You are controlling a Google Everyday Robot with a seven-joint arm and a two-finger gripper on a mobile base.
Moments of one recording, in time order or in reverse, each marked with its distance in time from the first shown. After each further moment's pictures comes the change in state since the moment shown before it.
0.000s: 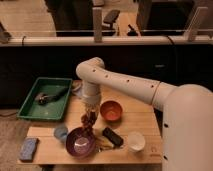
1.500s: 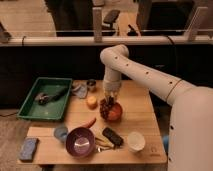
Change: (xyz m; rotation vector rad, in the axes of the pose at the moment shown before) arm 0.041 0.109 -0.041 -0.005 0.080 0.262
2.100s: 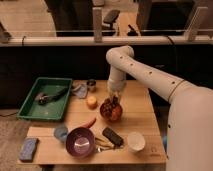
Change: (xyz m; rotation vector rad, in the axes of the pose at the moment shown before) arm 0.013 0.022 0.008 0.005 -0.012 0.071
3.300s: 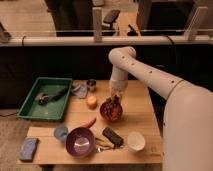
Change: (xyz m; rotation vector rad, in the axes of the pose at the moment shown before) arm 0.011 0.006 0.007 0.018 -0.022 0.027
